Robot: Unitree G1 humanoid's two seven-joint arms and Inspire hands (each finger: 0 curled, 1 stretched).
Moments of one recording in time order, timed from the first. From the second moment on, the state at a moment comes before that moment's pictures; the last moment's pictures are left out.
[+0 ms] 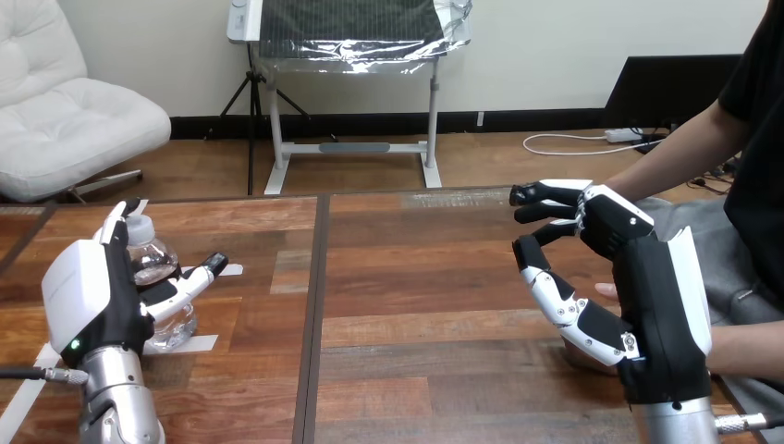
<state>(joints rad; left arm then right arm) -0.32 0.35 0.00 0.84 0.54 -0.22 0.60 0.15 -0.13 -0.01 0.03 -0.20 -0.74 -0.06</state>
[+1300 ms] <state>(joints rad) -0.32 0.29 0.09 0.86 0.22 -0.23 0.48 0.13 -0.16 -0.02 0.05 -0.20 -0.75 -0.06</state>
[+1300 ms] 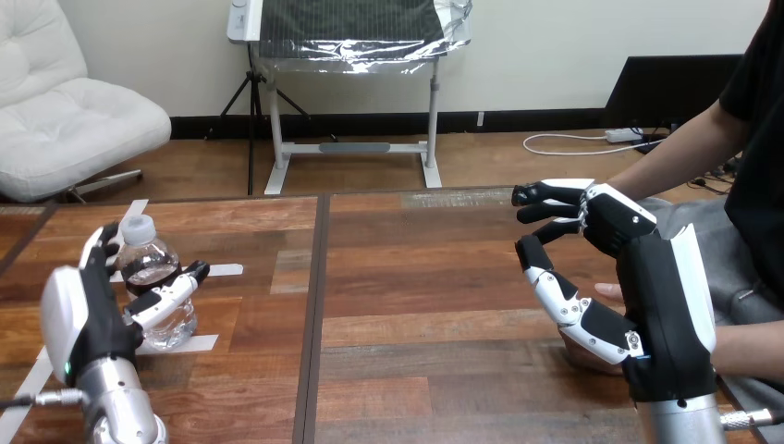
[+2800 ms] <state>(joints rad) -0.38 0.23 0.18 0.96 0.04 -0.25 0.40 0.13 -0.16 -0.02 0.05 -0.19 -0.76 -0.05</state>
